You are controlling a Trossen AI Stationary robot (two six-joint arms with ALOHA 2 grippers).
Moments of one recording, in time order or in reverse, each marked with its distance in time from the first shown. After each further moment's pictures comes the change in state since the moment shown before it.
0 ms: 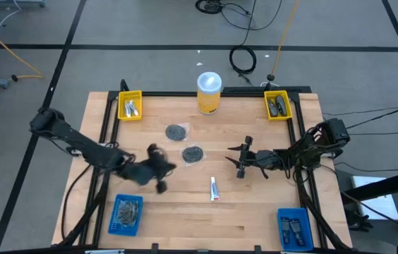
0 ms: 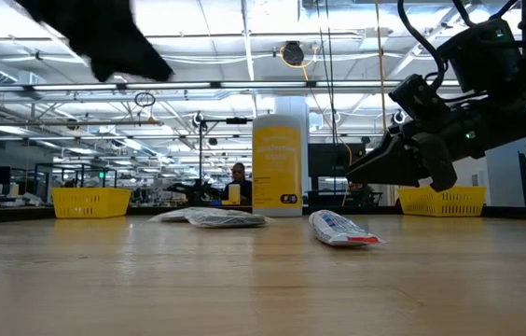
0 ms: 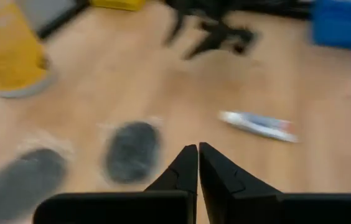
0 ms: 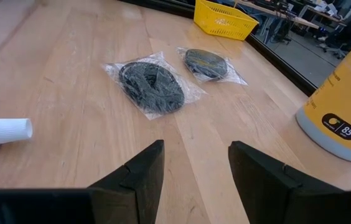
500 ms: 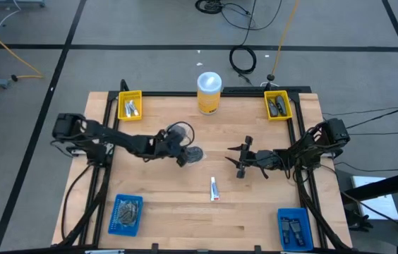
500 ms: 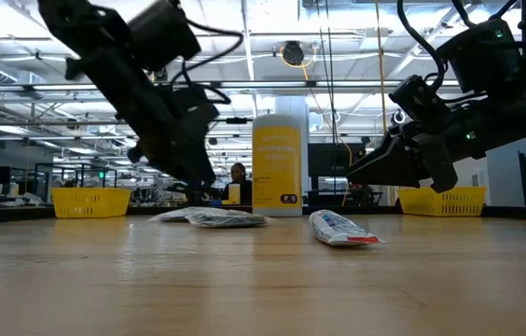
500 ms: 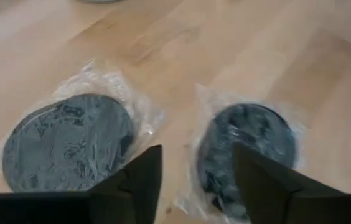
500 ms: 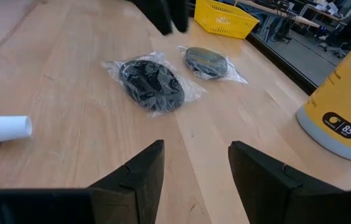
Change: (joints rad) left arm 0.409 0.325 -0.001 0.106 0.156 -0.142; right arm 0.000 0.000 0.000 -0.008 0.000 0.001
